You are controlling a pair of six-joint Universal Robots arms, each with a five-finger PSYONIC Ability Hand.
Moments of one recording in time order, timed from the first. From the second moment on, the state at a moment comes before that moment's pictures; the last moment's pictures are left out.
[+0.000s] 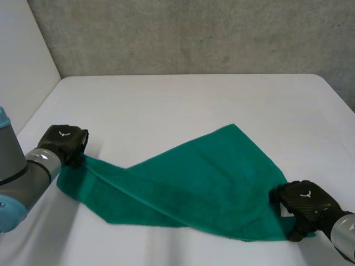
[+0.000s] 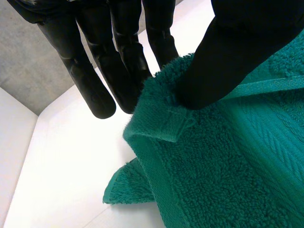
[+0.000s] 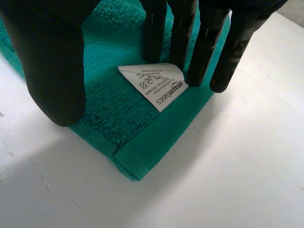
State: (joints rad) left arm 4.54 -1.90 -1.72 3.25 -1.50 3.58; right arm 1.43 -1.44 2.25 -0.10 1.02 2.42; left_hand 1.12 1.20 1.19 1.19 0.96; right_hand 0.42 0.50 0.49 0.49 0.32
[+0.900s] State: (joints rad) left arm 4.54 -1.89 -1.74 3.25 -1.50 3.58; right arm 1.43 -1.41 2.18 -0.20 1.02 2.43; left_hand 1.12 1.20 1.19 1.19 0.96; right_hand 0.80 0.94 0.95 0.95 0.73
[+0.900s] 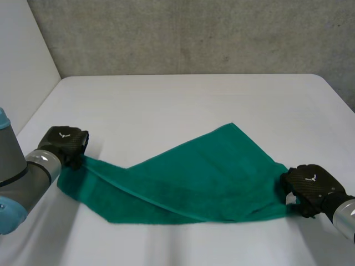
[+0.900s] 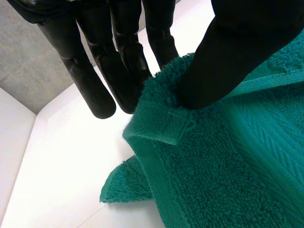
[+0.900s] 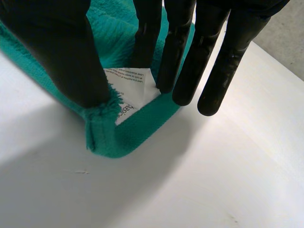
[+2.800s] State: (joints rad) left arm 4.51 -1.83 -1.67 3.07 -1.50 3.62; right arm 1.65 -1.28 1.52 0.58 1.43 2.21; left_hand 1.12 1.20 1.19 1.20 0.96; right_hand 0.97 1.14 1.18 1.19 0.96
